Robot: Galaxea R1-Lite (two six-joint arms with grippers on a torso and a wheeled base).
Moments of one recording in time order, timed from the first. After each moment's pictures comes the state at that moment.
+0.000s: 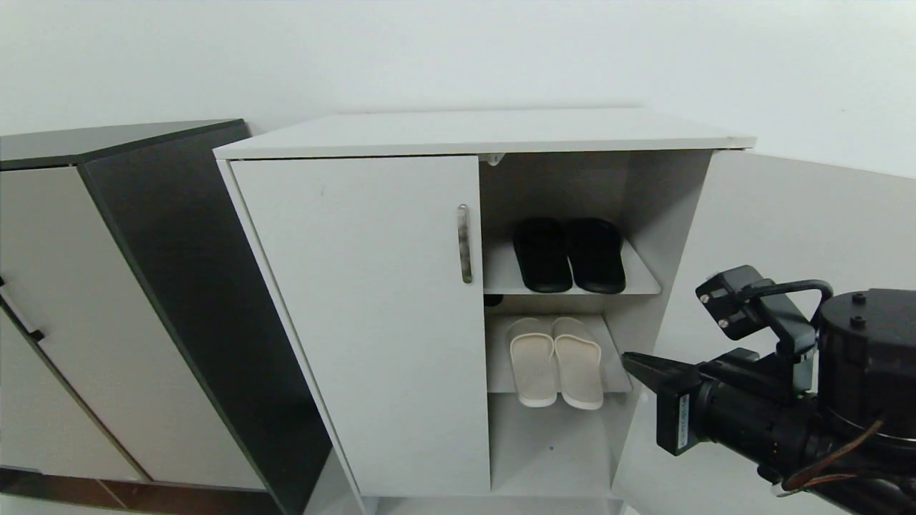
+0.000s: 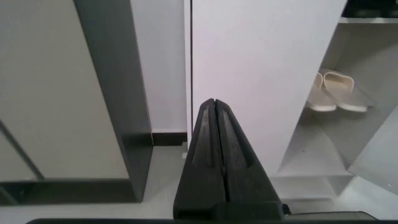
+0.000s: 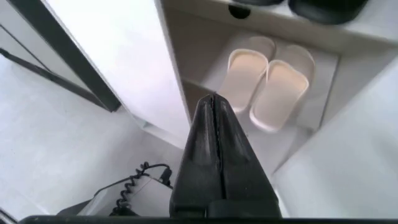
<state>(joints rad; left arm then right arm) 0.00 0.00 0.00 0.00 -0.01 -0.01 0.83 1.47 -0.58 -0.59 -0.29 0.19</state>
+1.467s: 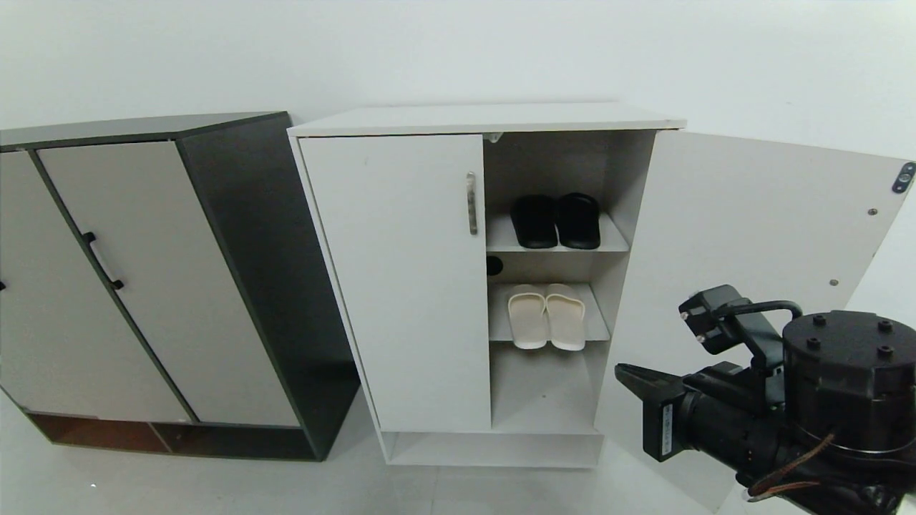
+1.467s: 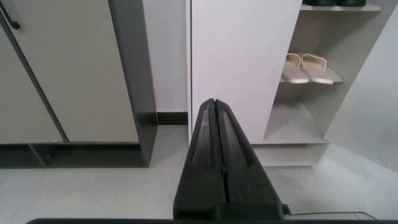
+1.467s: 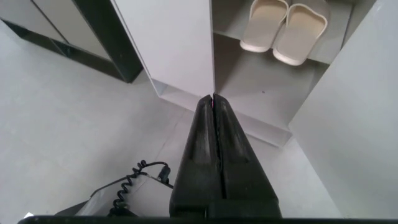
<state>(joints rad) 0.00 0.00 0.00 0.00 -0.01 -0.01 0.81 1.53 -0.53 -0.68 -0.29 0.21</state>
